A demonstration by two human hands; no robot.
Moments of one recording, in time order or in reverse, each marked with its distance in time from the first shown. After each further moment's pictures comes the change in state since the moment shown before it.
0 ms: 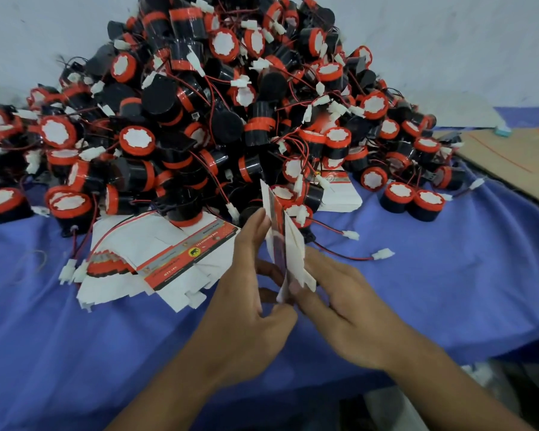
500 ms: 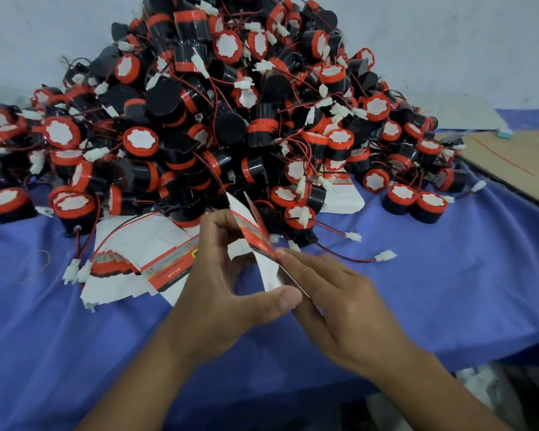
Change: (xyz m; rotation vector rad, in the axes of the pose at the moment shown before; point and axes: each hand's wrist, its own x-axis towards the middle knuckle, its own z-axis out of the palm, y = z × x) left_hand 0.013 0.004 -0.029 -0.264 0.064 0.022; right_hand -0.003 -0.008 0.011 -0.478 0.228 -0.227
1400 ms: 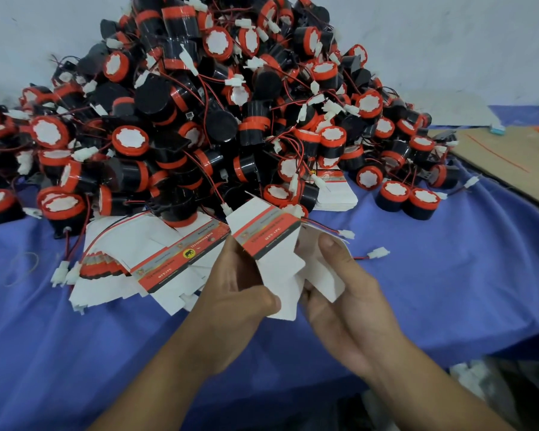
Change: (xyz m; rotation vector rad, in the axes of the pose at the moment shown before) left_hand -0.004 -0.018 0.021 -0.339 -0.121 -0.181; right_hand 0.012 -0.006 0.004 1.576 0.264 0.943
